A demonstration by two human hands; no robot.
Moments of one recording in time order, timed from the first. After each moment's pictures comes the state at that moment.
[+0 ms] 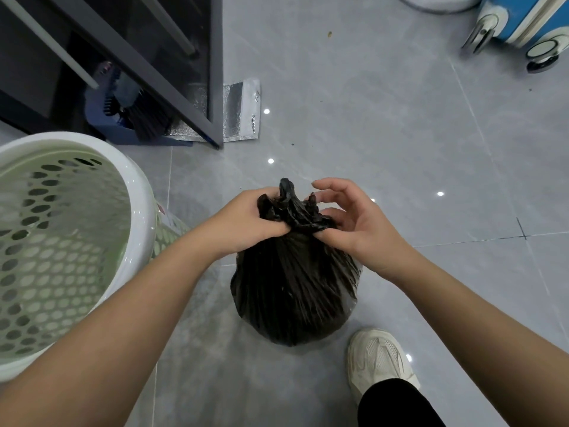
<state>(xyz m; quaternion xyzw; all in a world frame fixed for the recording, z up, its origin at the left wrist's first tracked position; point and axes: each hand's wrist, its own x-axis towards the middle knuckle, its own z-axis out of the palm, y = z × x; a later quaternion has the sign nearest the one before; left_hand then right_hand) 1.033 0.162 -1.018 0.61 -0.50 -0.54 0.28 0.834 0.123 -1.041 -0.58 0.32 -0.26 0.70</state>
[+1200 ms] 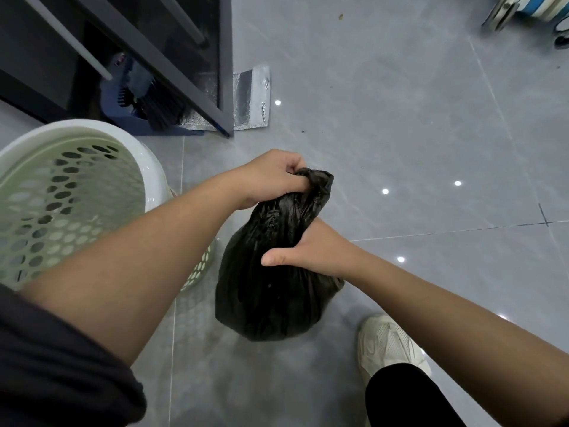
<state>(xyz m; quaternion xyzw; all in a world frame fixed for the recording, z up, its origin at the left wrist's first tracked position) 1.028 0.121 -1.020 0.66 -0.49 -0.54 0.18 0.888 0.157 -1.071 -0.69 0.35 -0.11 0.63</state>
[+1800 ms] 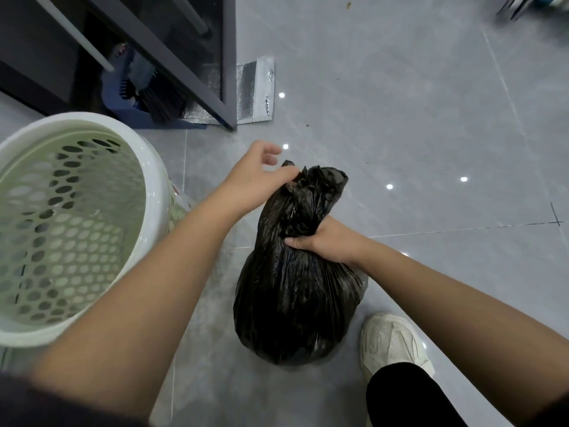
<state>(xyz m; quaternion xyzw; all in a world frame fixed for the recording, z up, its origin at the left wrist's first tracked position) 1.043 0.142 -1.033 0.76 -0.41 -0.43 0.25 0.881 0.140 -1.100 -0.63 0.38 -0.03 0.68</state>
